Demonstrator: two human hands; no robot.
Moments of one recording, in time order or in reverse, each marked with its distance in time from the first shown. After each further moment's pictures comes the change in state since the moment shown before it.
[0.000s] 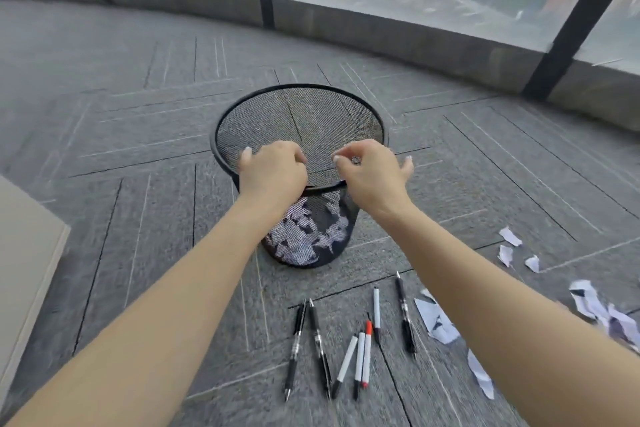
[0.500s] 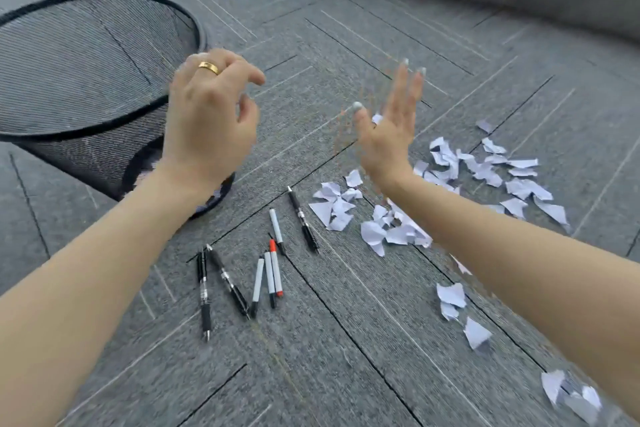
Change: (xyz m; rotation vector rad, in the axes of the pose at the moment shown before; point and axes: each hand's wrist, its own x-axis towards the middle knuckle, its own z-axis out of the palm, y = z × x) left_hand -0.062 0.084 0.053 -0.229 0.205 0.703; right_hand -0.090 0.172 -0.070 0.164 0.470 0.307
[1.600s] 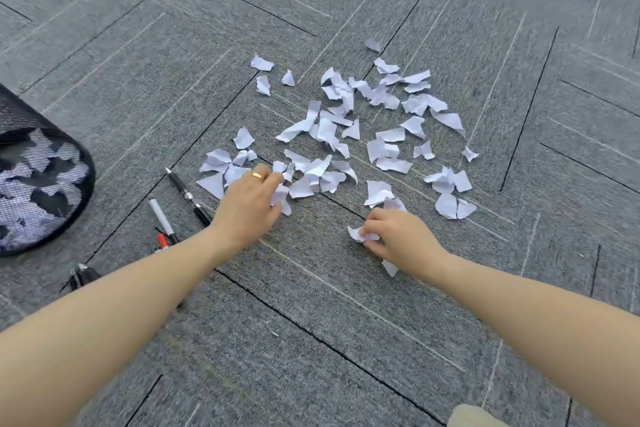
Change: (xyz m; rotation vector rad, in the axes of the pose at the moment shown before) left_hand -0.117 0.082 0.193 -0.029 -0.815 0.264; right_hand -0.143 0.212 -0.137 -0.669 -0.631 -0.136
